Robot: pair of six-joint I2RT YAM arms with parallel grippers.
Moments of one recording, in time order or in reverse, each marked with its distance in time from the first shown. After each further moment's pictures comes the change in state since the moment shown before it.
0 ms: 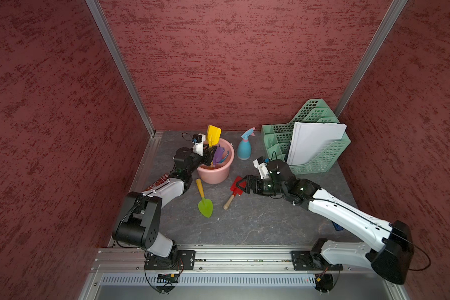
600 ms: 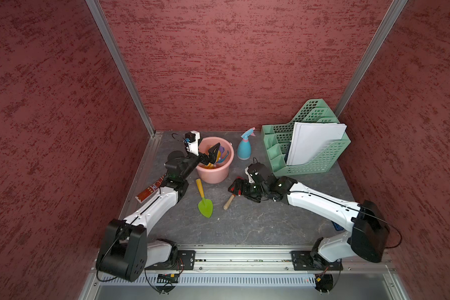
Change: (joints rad) left arm -0.054 -0.315 -0.039 -0.074 -0.059 -0.025; right arm 0.080 0.243 0.093 -0.056 0.074 0.178
